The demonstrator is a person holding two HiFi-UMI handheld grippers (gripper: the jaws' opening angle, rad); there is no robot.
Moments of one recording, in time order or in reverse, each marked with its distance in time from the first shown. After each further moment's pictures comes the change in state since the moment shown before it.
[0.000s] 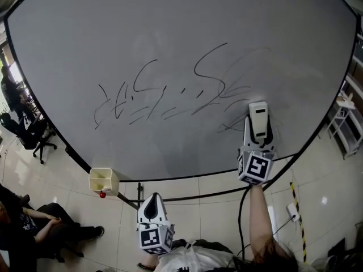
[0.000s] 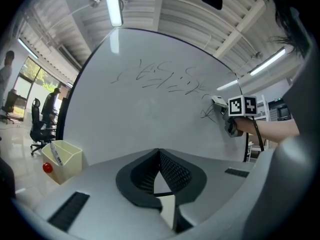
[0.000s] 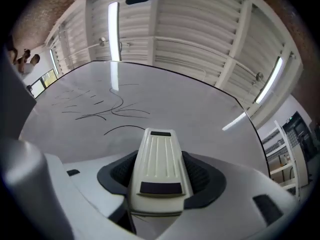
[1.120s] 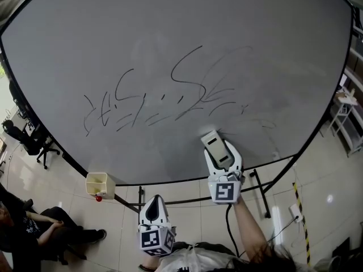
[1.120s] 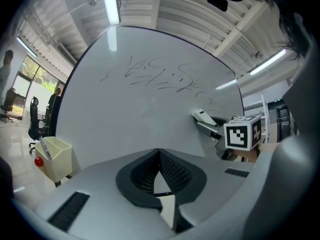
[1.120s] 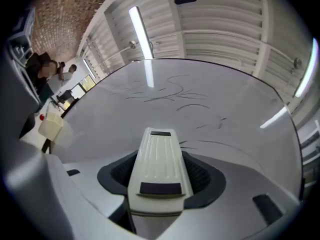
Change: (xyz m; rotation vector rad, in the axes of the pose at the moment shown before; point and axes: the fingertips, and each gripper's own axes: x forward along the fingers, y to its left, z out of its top) left arm 0.012 -0.042 -0.002 -0.016 0.020 -0.011; right arm -0.057 0.109 -0.063 -0.093 0.062 0.389
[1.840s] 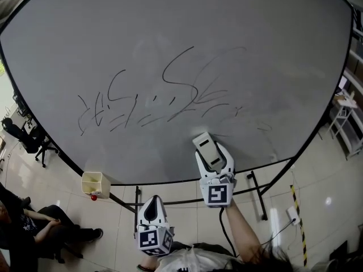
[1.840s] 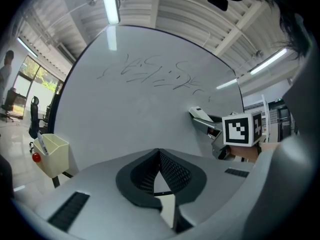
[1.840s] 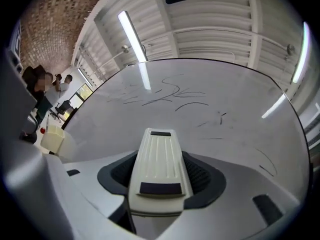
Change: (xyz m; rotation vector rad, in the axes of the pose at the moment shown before) left arm 0.006 -0.018 -0.006 -0.003 0.005 0.001; right arm 0.001 0.005 0.004 0.094 -0.001 0.033
